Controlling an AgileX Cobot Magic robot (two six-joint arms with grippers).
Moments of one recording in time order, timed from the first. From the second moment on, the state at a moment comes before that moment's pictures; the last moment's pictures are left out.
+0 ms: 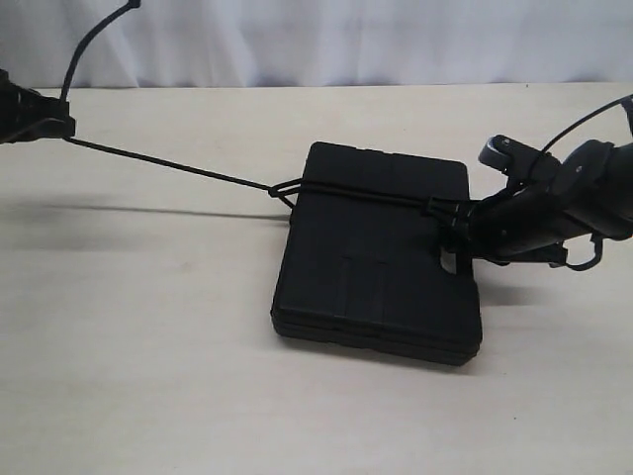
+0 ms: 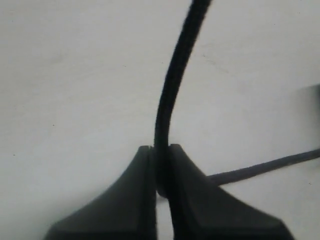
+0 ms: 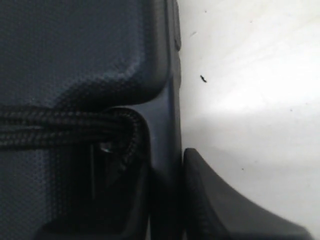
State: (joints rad) left arm 0.37 1.90 -1.17 -1.14 0.61 1.27; right arm 0.14 1.87 -0.85 0.62 0.15 -0.09
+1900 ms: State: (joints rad) left arm -0.27 1.28 -1.22 -0.07 1.07 0.11; right arm 0.23 1.51 -1.16 0.07 1.06 0.02
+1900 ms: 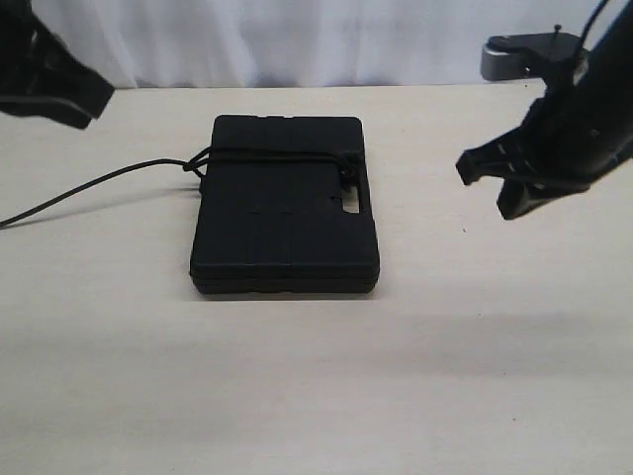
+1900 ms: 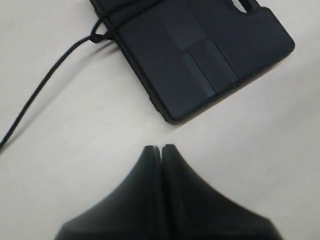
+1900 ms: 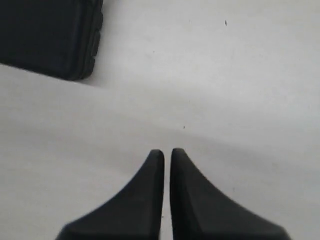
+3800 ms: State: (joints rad) left arm -0.24 0.01 0.00 -0.11 0.30 0.05; right arm 0.21 0.01 0.00 0.02 0.15 -0.18
